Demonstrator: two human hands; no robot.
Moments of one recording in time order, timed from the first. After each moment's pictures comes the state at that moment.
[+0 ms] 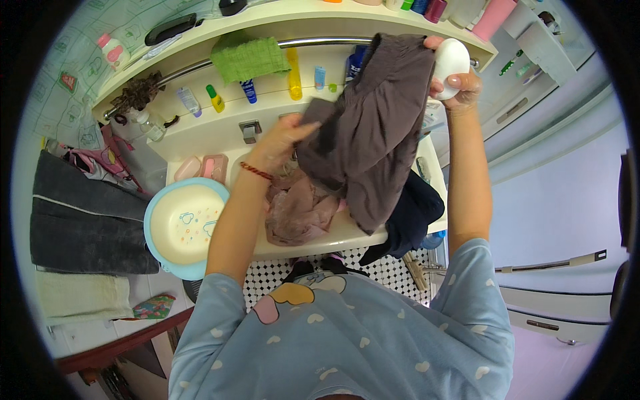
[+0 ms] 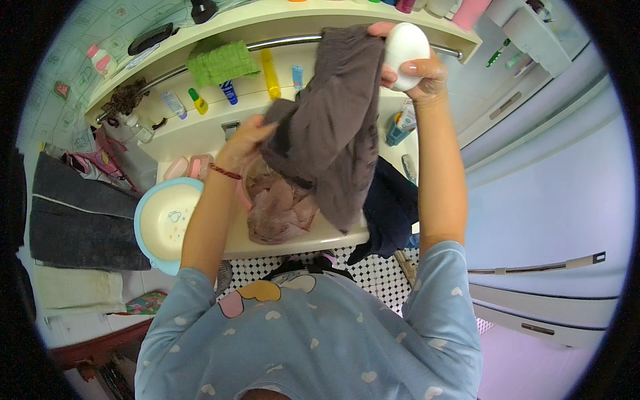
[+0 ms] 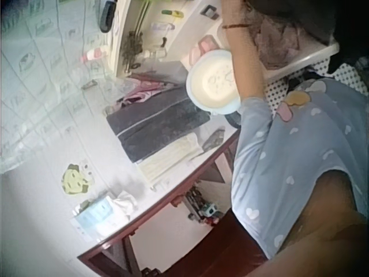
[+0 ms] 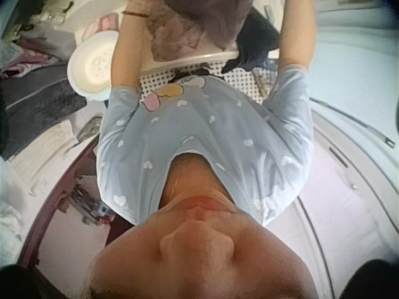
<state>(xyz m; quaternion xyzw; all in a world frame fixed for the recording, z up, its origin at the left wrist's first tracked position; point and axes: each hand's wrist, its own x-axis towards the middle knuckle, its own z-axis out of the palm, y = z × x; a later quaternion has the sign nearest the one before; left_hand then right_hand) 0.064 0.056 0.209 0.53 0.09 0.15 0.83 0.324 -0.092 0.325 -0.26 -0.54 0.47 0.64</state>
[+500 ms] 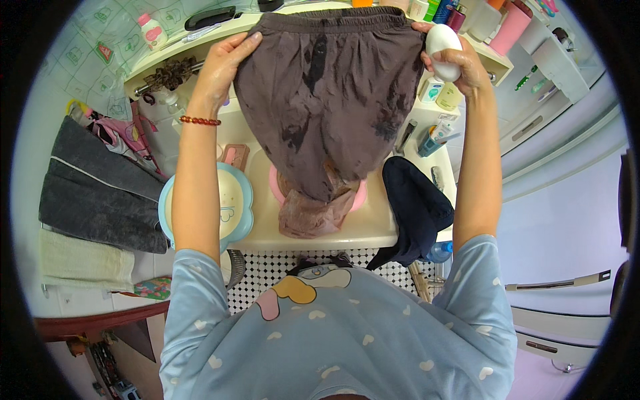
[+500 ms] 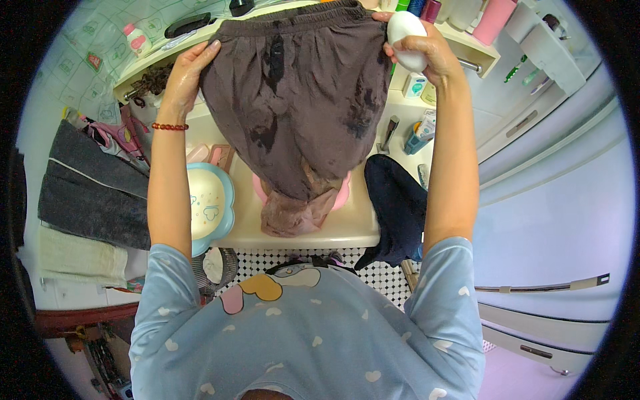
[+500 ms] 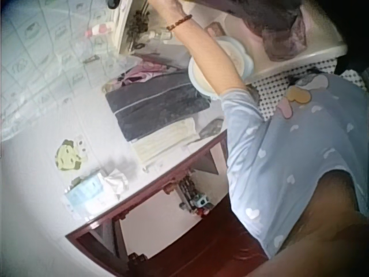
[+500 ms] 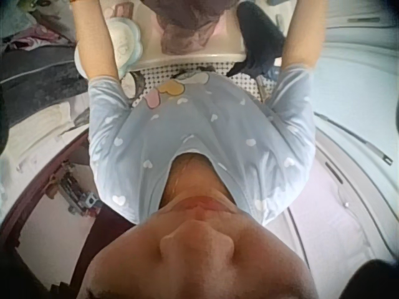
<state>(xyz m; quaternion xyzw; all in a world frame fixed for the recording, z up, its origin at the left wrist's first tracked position) -0.006 0.123 0.328 0.69 0.19 0.40 0.57 0.317 -0.069 0.357 -0.46 -0.60 0.34 0.56</state>
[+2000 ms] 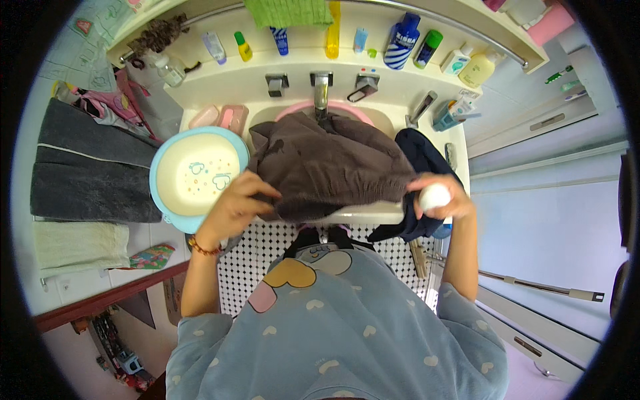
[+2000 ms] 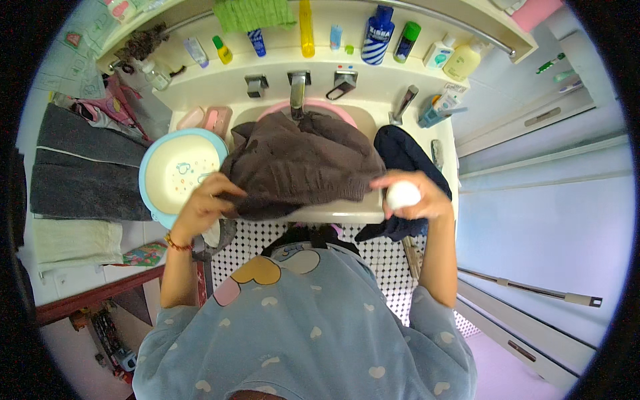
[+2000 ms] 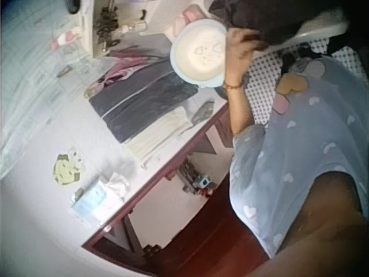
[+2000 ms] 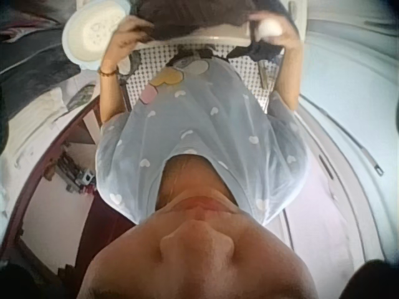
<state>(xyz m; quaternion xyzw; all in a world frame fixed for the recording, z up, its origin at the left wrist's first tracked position) -0.121 -0.018 0.199 0.90 0.08 0.20 0.39 0.254 -0.212 0.175 -0.42 -0.49 0.63 0.43</state>
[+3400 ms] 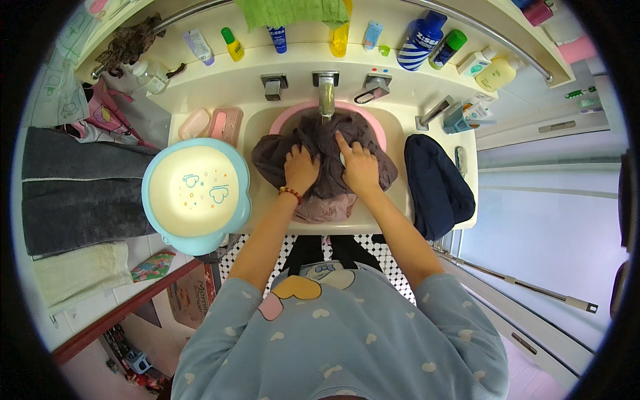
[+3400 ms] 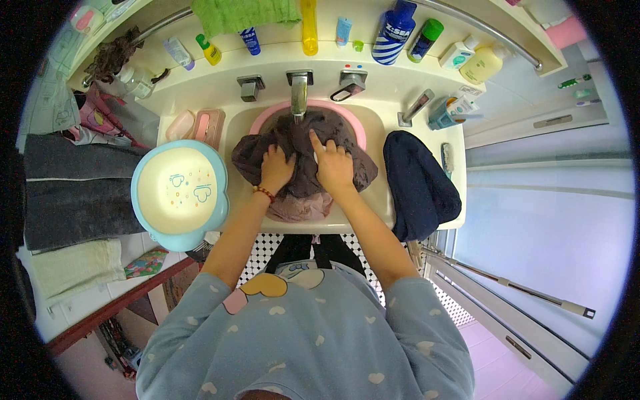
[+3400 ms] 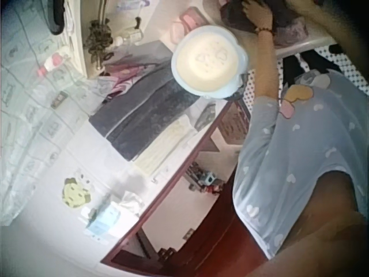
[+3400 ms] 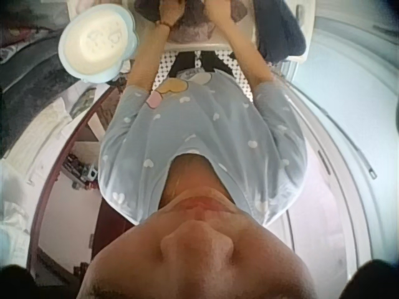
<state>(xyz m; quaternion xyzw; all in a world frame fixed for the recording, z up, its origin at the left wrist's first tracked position) 0.018 0.034 -0.013 0.82 0.51 0.03 0.26 0.147 -0.048 0.040 -0.81 -0.56 0.13 0.06</state>
